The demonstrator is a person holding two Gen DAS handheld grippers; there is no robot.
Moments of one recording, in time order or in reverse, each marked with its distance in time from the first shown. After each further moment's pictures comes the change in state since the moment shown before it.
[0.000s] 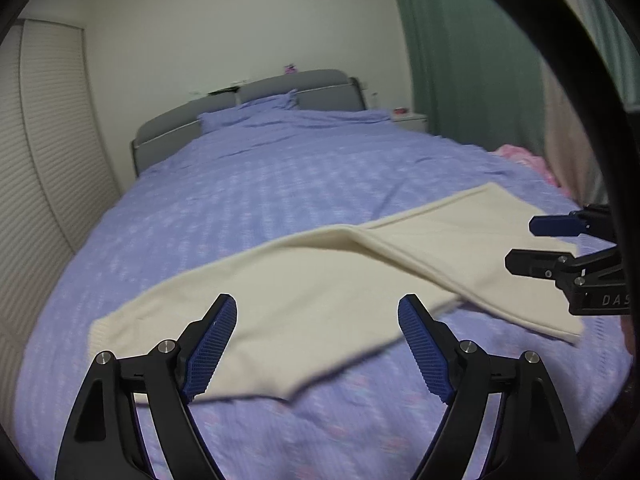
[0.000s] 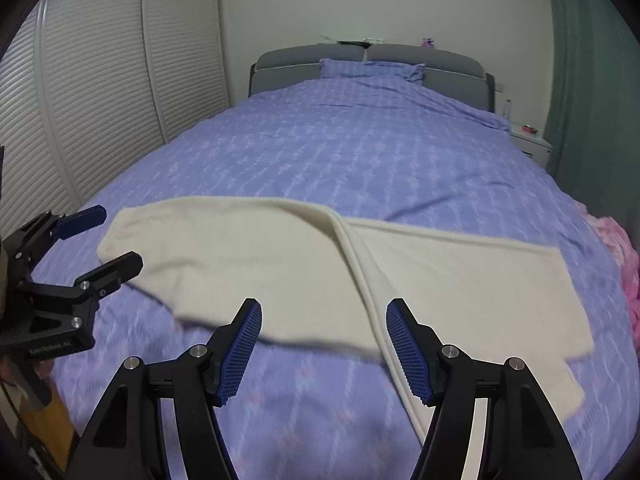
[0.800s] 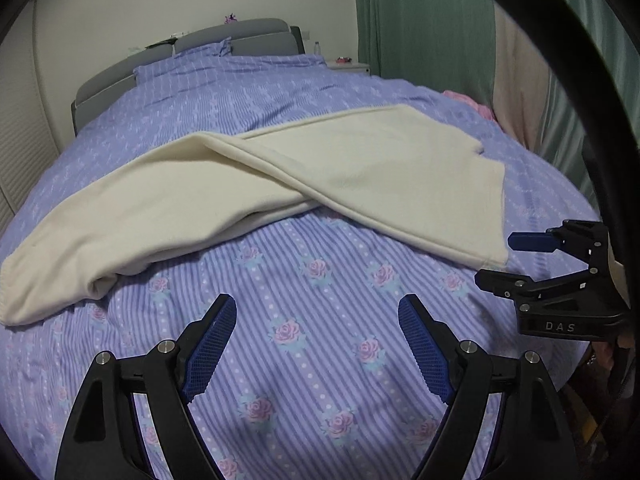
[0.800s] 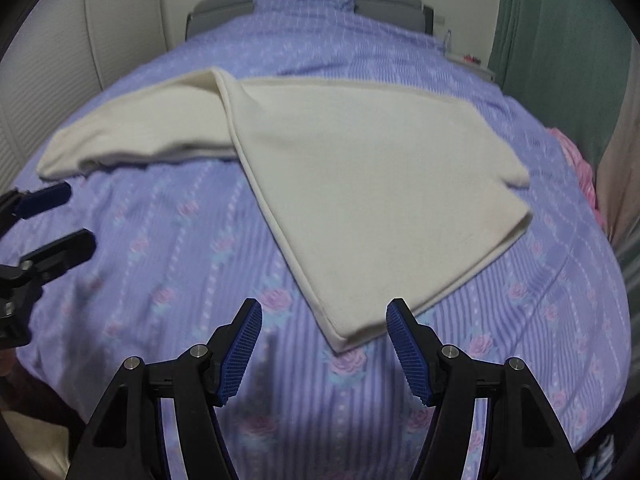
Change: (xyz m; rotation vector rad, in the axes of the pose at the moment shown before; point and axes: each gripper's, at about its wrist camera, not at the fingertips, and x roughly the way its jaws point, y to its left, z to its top) left arm 0.036 -0.149 -0.078 0.015 0.184 -0.172; right arm 0.004 -0.101 -0.161 0.064 0.241 -0.166
